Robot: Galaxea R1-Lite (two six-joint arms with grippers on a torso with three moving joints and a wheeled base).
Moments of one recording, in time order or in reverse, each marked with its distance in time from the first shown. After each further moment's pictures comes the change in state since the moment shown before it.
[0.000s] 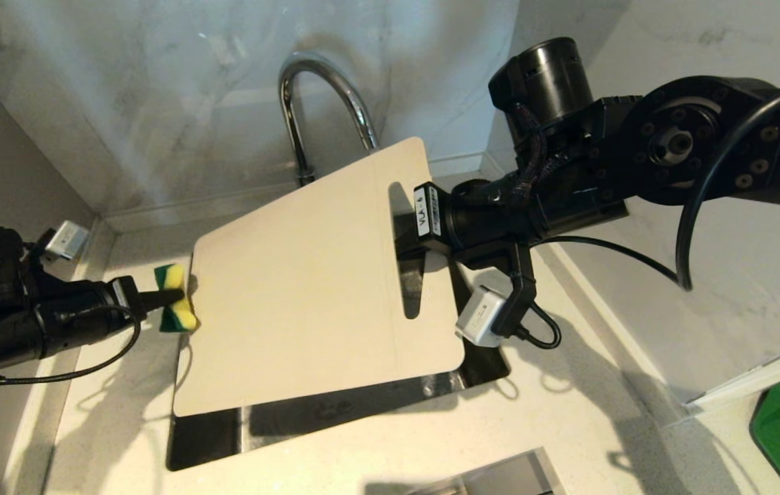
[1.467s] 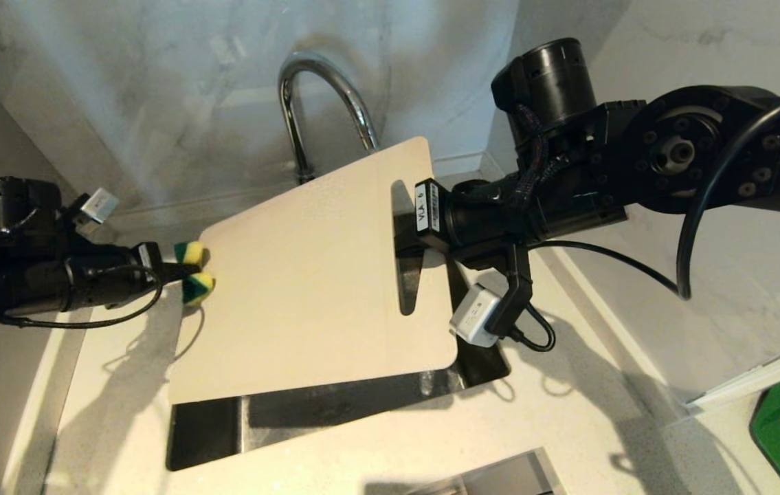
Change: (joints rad) left arm 0.013 0.091 -0.296 0.297 0.002 0.049; right arm 0.000 -0.014 0.041 -0.060 -0.002 0.067
